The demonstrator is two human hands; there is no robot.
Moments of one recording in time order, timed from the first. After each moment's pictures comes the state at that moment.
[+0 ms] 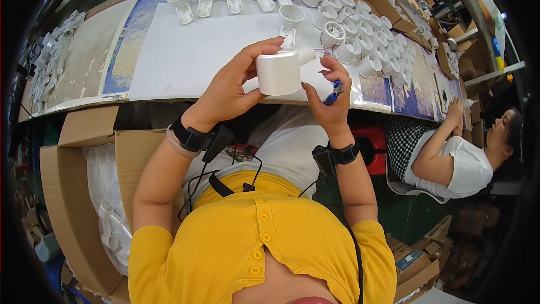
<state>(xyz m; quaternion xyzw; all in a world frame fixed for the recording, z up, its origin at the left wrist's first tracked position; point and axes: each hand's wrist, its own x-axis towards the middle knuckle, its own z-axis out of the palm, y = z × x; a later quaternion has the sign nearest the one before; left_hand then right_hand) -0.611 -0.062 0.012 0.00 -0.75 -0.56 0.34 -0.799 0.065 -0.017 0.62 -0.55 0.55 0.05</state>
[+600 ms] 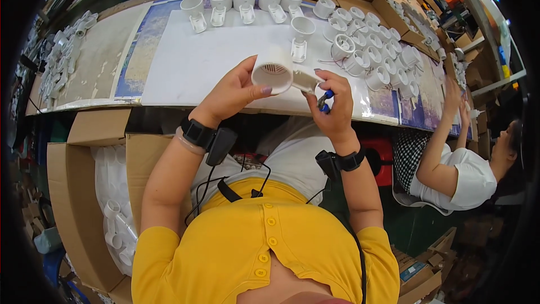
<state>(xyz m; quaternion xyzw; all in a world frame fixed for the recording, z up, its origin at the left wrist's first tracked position) -0.604 -0.082 -0.005 0.05 -0.54 -0.81 0.22 -0.792 0.053 -0.003 0.68 -0.55 0.48 0.11</state>
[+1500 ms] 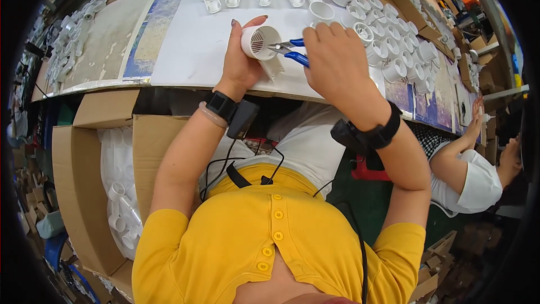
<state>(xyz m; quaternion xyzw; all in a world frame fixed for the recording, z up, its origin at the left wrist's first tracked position) -0.626 -0.105 -0.033 0.14 -0.29 -0.85 0.42 -0.754 0.009 0.074 0.73 -0.65 0.06 0.22</state>
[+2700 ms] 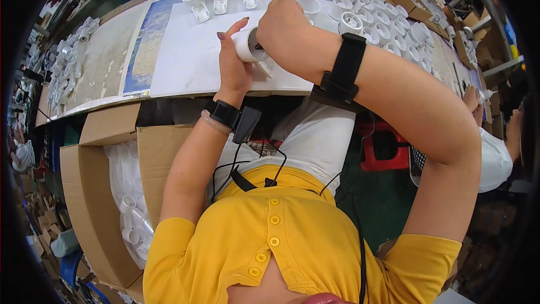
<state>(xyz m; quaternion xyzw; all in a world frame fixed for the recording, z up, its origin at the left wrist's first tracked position) -0.627 -0.093 -0.034 0.16 -0.40 -0.75 0.50 -0.712 -0.040 0.112 0.75 -0.56 -0.31 0.17</state>
